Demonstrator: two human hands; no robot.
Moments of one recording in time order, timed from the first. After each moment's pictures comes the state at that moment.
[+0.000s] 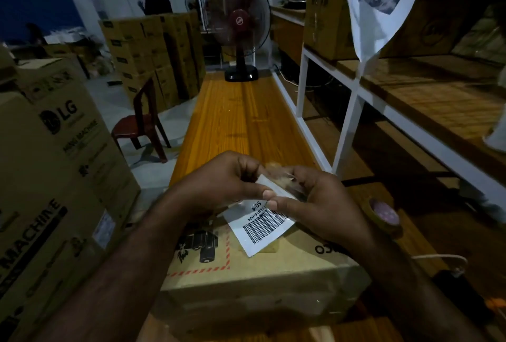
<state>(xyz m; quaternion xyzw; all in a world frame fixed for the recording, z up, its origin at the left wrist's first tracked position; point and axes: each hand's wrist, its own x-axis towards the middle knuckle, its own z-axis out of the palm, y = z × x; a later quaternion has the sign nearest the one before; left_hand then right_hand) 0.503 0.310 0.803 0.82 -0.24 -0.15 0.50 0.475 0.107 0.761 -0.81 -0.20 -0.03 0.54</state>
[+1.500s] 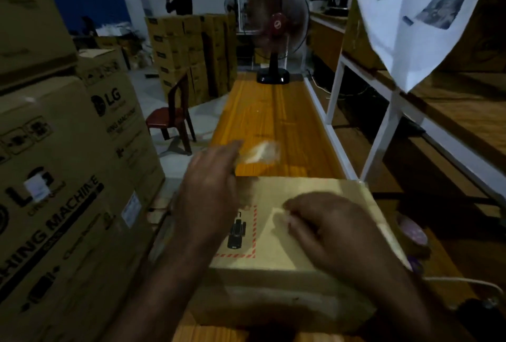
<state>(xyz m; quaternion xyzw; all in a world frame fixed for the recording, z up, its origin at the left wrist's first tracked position) 0.441 0.336 0.770 0.89 -0.05 0.38 0.25 0.430 0.130 0.779 -0.93 -0.29 -0.10 0.21</state>
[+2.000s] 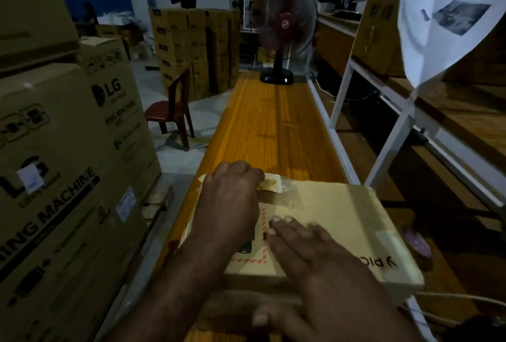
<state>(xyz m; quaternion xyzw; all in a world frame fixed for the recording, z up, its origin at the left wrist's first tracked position) 0.457 0.331 0.762 0.96 -0.03 0.24 0.15 0.402 0.160 0.781 -0.94 -0.34 0.02 0.00</state>
